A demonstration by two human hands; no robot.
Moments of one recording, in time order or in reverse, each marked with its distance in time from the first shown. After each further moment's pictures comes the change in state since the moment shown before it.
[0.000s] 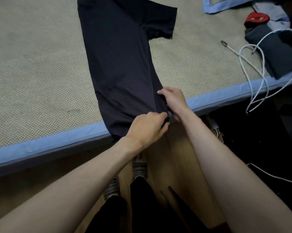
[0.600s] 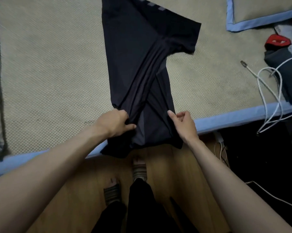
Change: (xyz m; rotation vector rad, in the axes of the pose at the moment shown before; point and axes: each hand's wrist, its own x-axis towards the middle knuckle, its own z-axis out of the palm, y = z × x) left_hand -0.002 -0.172 -0.050 -0.042 -0.360 -0.340; right_hand 0.011 0.029 0.023 -0.578 0.154 -0.019
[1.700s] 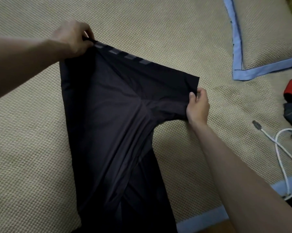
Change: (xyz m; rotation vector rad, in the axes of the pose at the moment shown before) left_hand 0.380 -0.096 -0.340 -0.045 0.497 -0.133; right_hand 0.350 -0.156 -0.069 0.187 0.357 -0.105
